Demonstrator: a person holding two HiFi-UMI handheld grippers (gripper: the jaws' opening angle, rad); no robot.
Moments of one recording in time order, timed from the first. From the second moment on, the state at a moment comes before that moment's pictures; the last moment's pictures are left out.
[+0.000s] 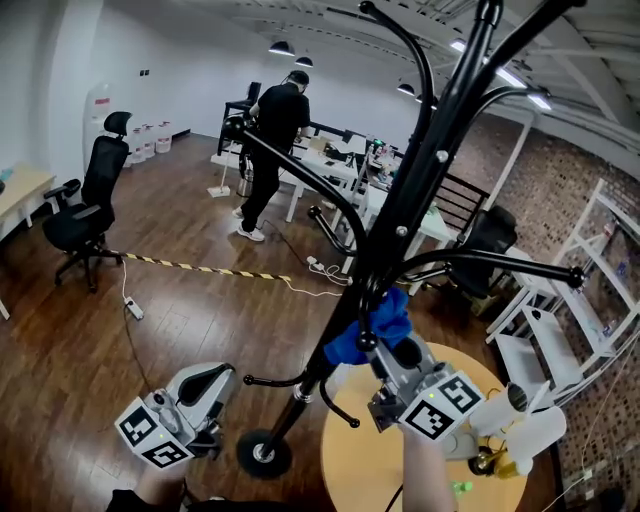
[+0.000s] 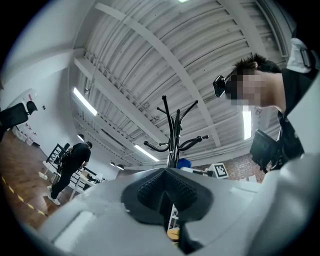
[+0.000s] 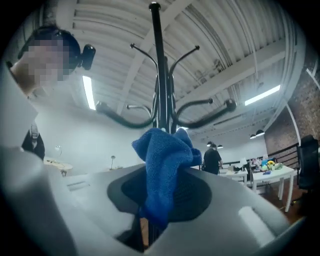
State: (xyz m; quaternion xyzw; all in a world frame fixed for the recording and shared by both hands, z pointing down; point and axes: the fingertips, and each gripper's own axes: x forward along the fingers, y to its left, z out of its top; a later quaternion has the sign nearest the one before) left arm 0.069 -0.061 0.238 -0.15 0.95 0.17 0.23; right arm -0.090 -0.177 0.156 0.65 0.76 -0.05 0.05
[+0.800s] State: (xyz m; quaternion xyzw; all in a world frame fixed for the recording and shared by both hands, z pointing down) left arm 0.057 -0.081 0.229 -0.21 0.94 0.15 0.23; right arm -0.047 -0.322 -0.042 0.50 0.77 -0.14 0.36
